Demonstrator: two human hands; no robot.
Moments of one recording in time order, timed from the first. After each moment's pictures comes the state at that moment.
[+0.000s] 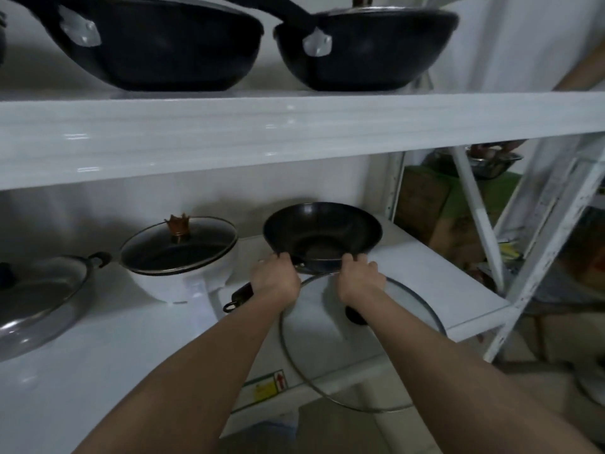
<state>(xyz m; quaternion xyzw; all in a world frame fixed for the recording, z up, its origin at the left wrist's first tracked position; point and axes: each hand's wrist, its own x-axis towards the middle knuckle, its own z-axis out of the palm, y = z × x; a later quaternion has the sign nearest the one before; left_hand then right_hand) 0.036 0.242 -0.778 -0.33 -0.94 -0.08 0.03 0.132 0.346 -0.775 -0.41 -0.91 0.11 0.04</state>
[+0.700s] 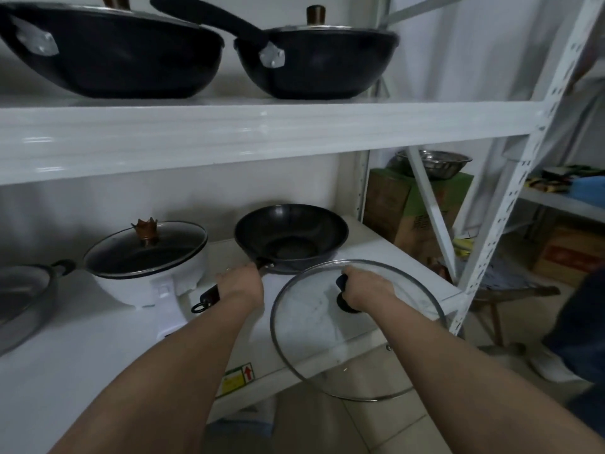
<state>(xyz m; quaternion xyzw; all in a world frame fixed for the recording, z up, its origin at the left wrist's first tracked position) 0.044 0.246 -0.798 -0.28 -0.96 -0.03 0.03 0.205 0.377 -0.770 -0.42 -0.90 0.11 -0.06</state>
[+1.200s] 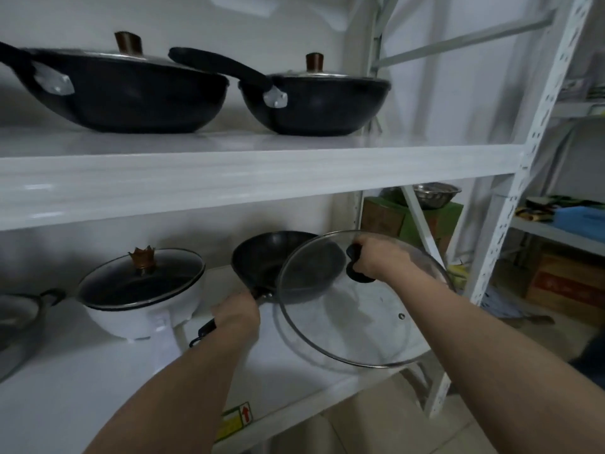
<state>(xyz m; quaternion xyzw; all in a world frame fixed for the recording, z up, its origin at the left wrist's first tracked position) 0.029 0.251 -0.794 -0.27 -0.96 -0.08 -0.04 0.202 0.405 -0.674 -0.42 -0.90 0.10 0.06</state>
